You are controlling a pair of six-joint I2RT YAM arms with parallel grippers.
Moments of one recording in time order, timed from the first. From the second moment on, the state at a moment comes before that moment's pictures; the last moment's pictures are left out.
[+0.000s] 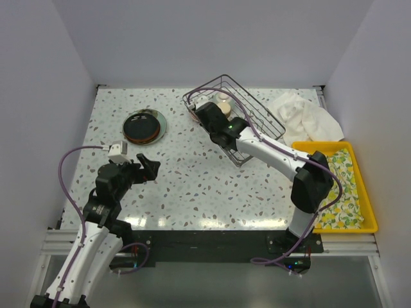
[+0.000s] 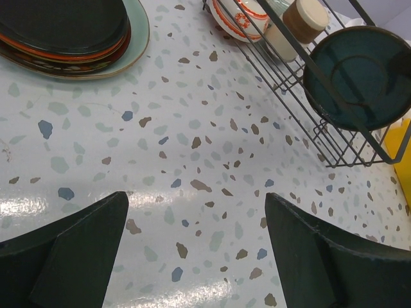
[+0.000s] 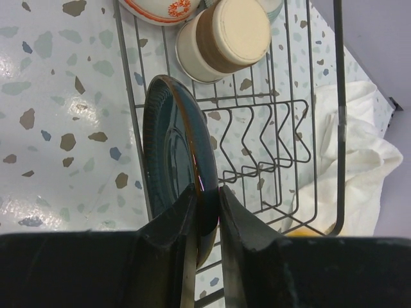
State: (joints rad) left arm -0.22 0.45 0.41 -0.28 0.08 -0.47; right arm 0.81 1.79 1.59 -0.60 0.62 -0.13
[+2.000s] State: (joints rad) left arm -0.47 0.95 0.41 0.38 0.25 -0.71; right arm 0.81 1.17 1.09 -0.42 0.10 0.49
